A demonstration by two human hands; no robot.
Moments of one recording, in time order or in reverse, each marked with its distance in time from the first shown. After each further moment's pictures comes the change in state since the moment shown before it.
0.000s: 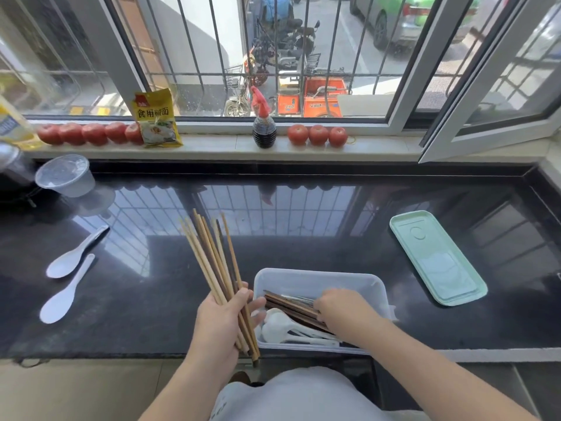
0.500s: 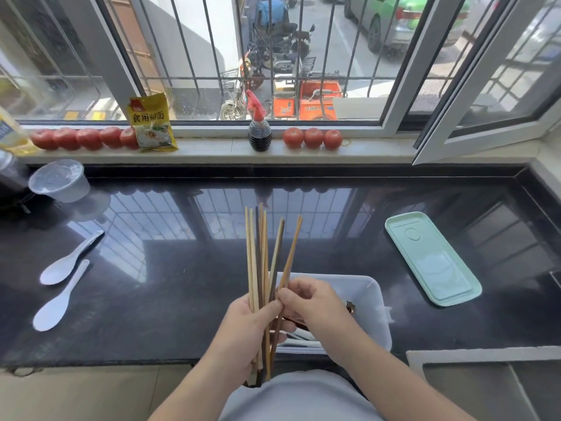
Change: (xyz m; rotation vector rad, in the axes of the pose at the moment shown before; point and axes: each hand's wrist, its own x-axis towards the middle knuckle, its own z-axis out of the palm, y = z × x) left_hand -0.024 -0.003 0.026 0.324 -0.332 0.015; right_hand -0.043 -0.063 -0.056 1.682 0.266 0.110
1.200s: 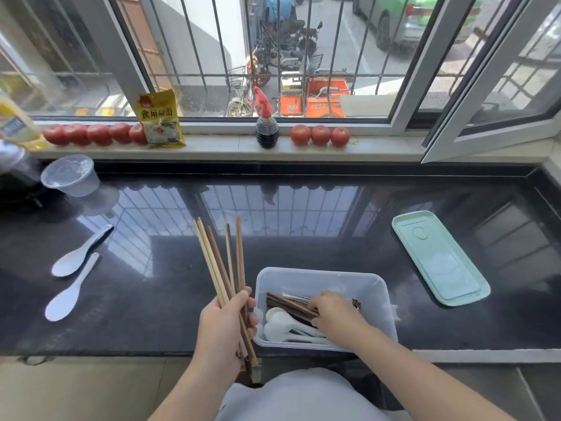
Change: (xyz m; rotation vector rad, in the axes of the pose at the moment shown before) left_hand 0.015 -0.017 -0.030 -0.264 0.383 -0.005; right_hand 0.049 0.073 -0.045 -1.279 -0.129 0.028
